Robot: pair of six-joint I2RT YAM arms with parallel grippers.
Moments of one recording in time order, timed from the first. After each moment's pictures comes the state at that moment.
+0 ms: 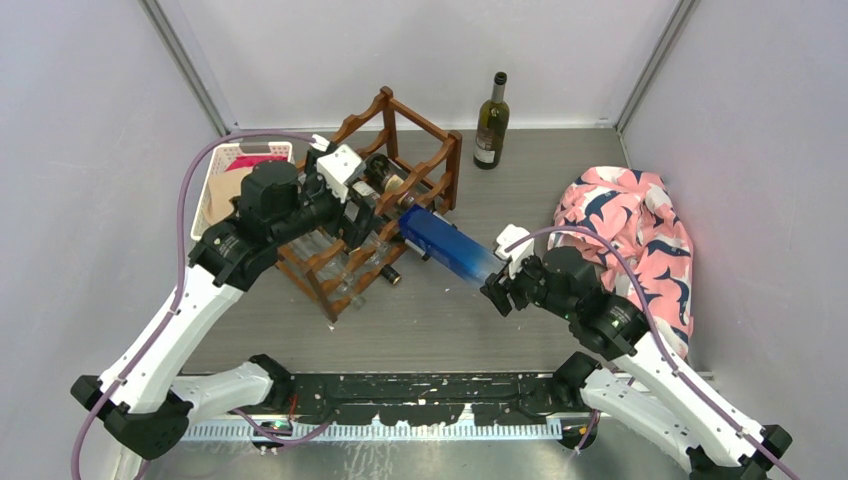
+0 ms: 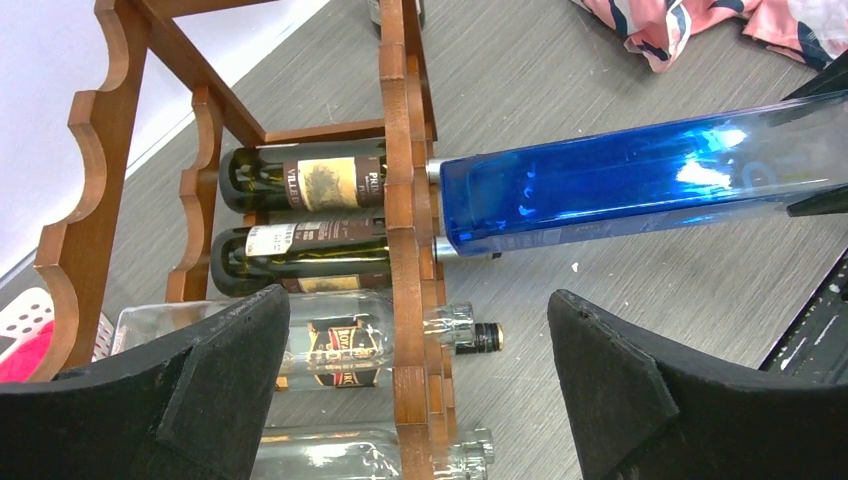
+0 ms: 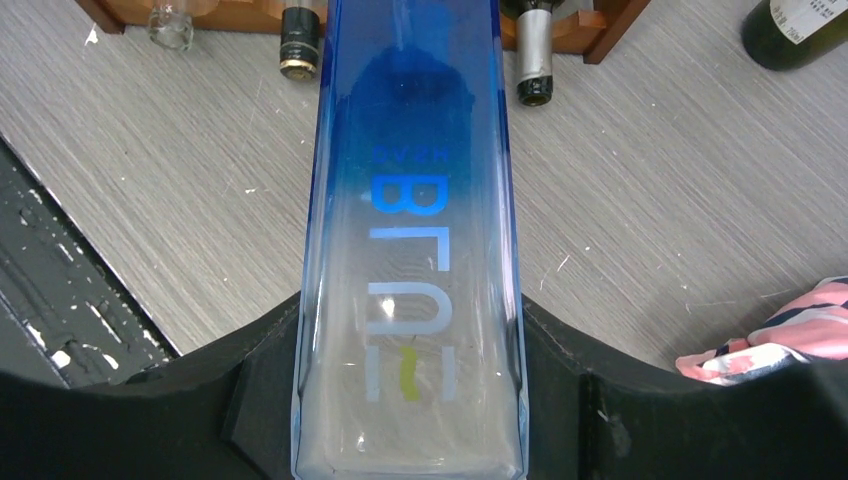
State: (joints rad) left arm -0.59 1.06 1.32 -0.59 0.16 0.19; right arm 0.70 0.61 0.72 -0.56 -0.08 -0.15
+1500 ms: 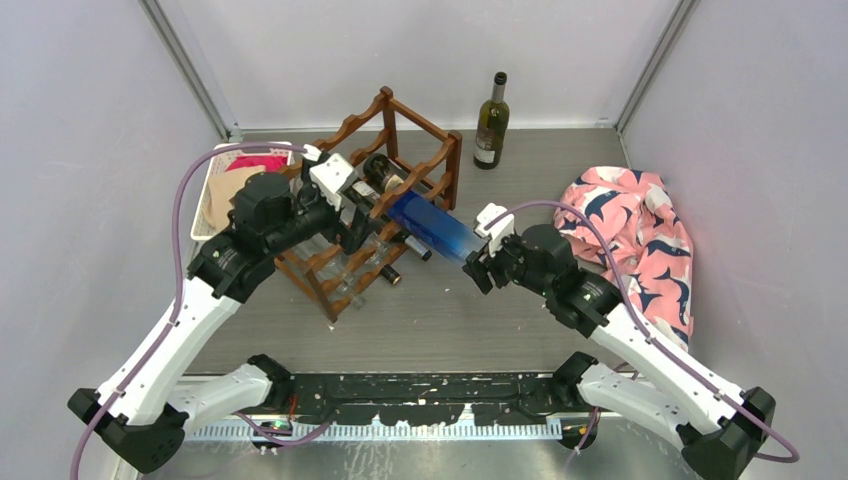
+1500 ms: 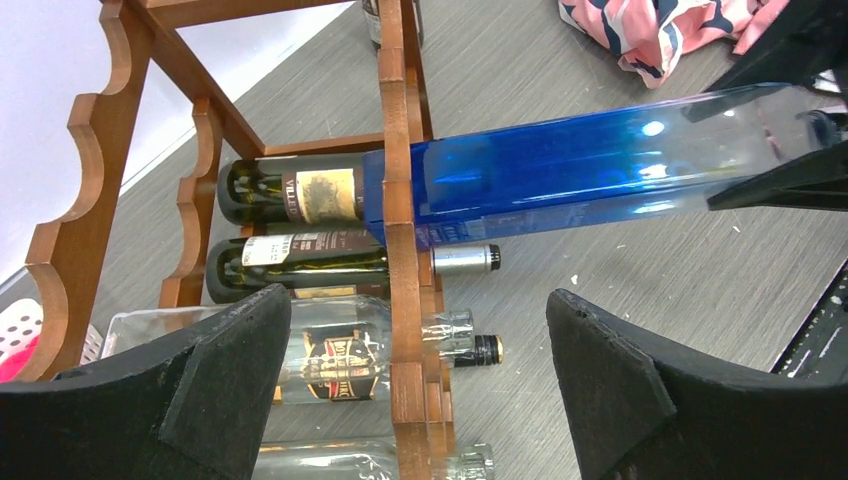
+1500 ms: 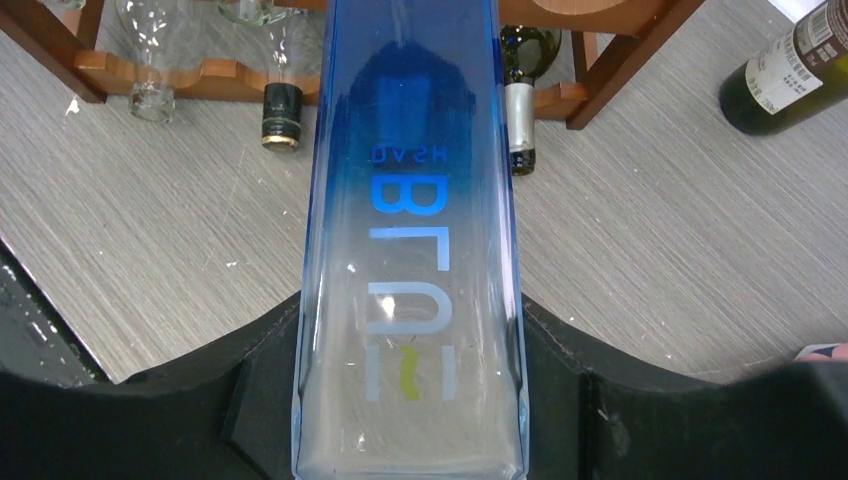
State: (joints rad) left arm -0.57 0.99 1.20 -0.49 0.19 0.18; right arm 0.70 0.80 0.77 -0.38 -0.07 -0.16
